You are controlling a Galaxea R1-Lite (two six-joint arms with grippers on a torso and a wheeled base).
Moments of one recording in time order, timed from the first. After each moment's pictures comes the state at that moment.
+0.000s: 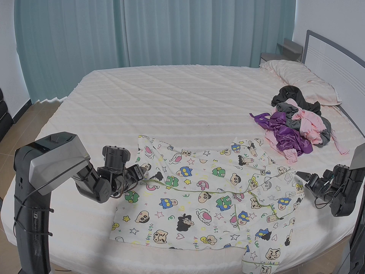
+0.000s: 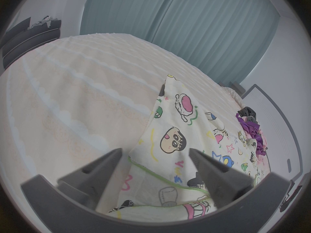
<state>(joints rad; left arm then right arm) -0.27 2.40 -1.06 -0.73 0.09 -0.62 -0.33 2.39 -0.46 -1.50 0.49 0.58</state>
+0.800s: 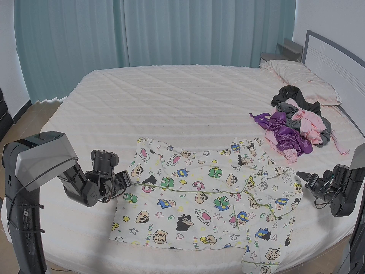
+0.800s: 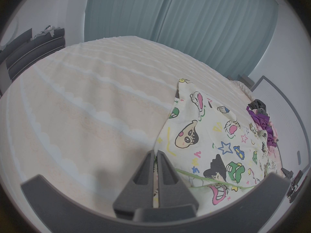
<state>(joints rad) -0.22 2.32 -0.91 -0.74 0.14 -0.53 -0.33 2.39 -0.45 -1.50 0.49 0.58</state>
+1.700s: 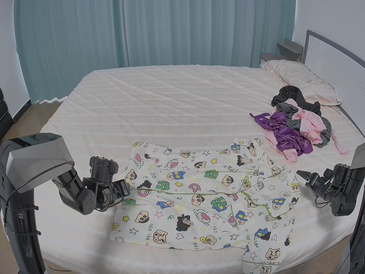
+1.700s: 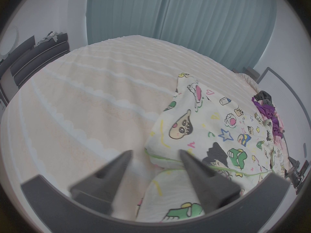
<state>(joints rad) -0.25 2.26 -0.78 -0.74 0.21 -0.52 -0.33 2.38 -0.46 -1.50 0.49 0.58</state>
